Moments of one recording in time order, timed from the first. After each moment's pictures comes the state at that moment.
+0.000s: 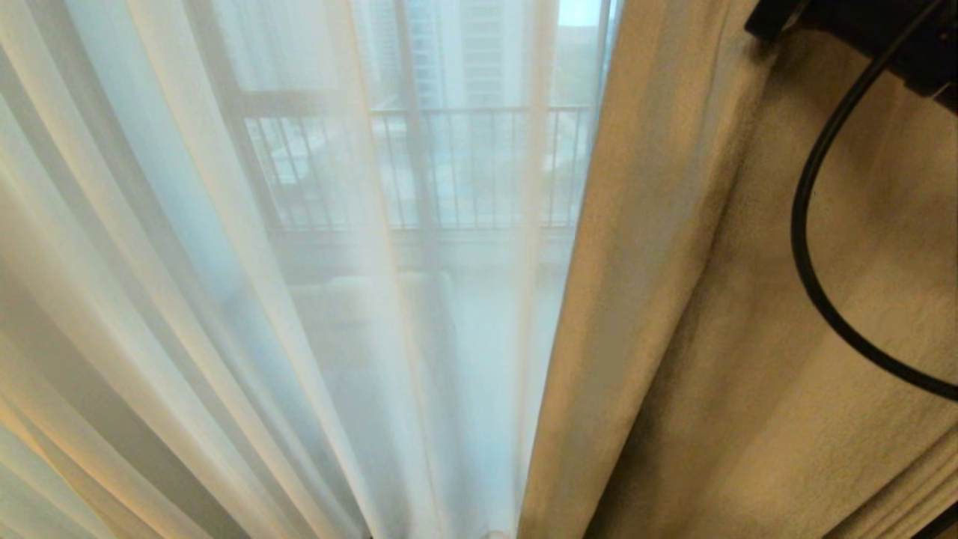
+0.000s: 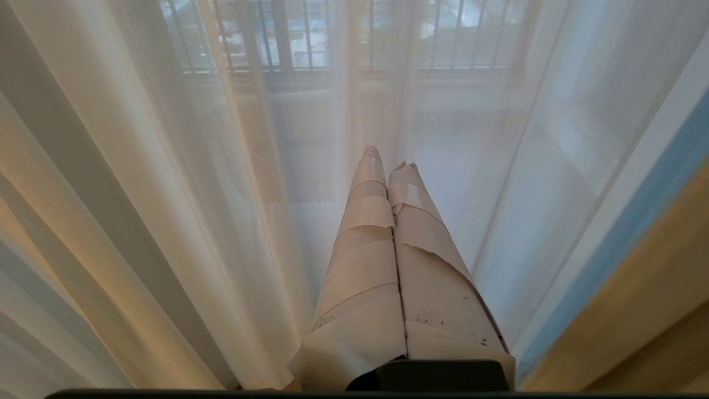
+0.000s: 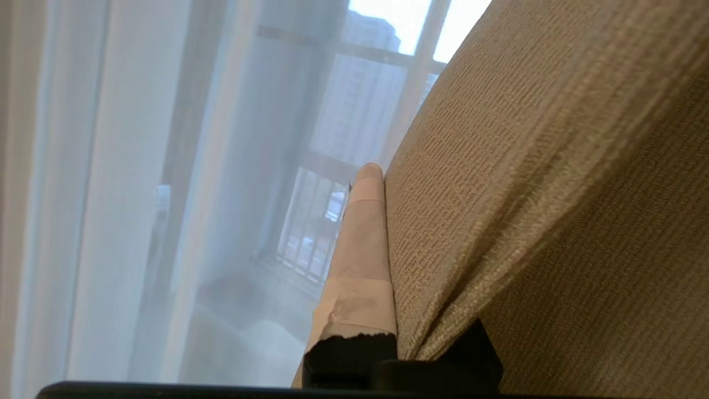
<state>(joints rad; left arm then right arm) 0.00 0.00 0.00 -0.01 -0.01 -0.01 0.66 1.52 -1.29 -0.72 0.06 -0.33</state>
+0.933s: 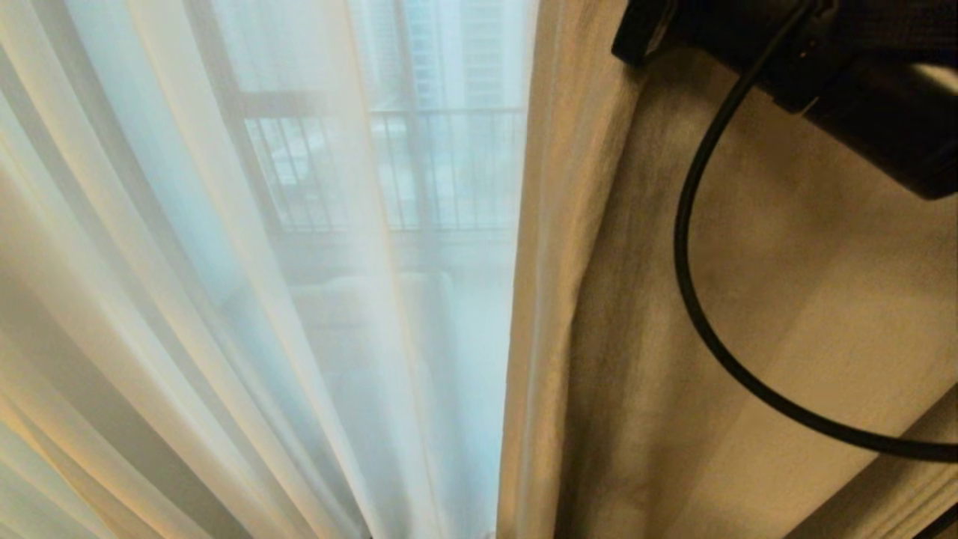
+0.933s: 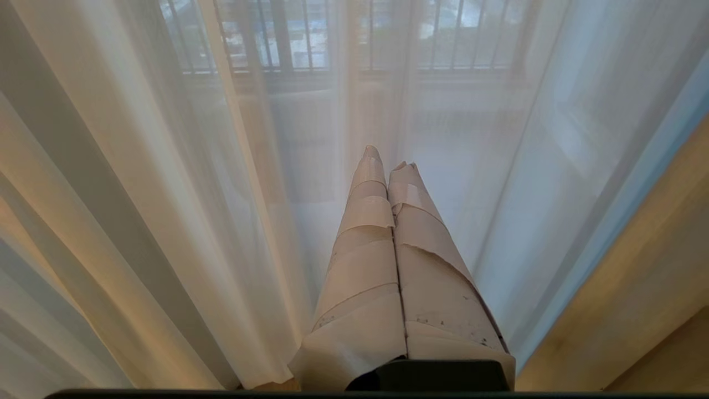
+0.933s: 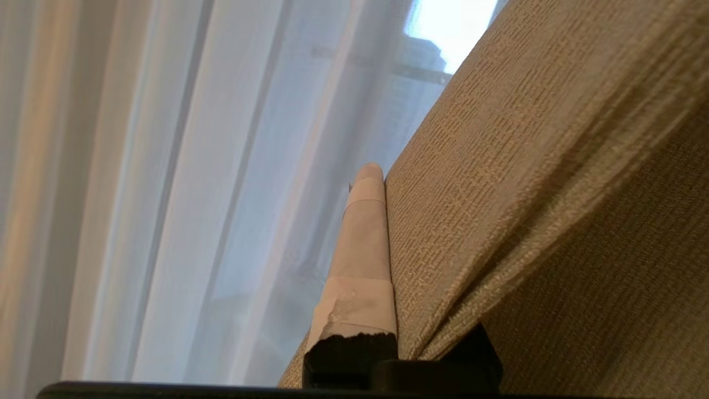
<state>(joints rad) 0.00 0.00 0.00 -0.01 -0.01 -0.01 0.83 1.67 -1.36 -0.74 0.03 -0.38</state>
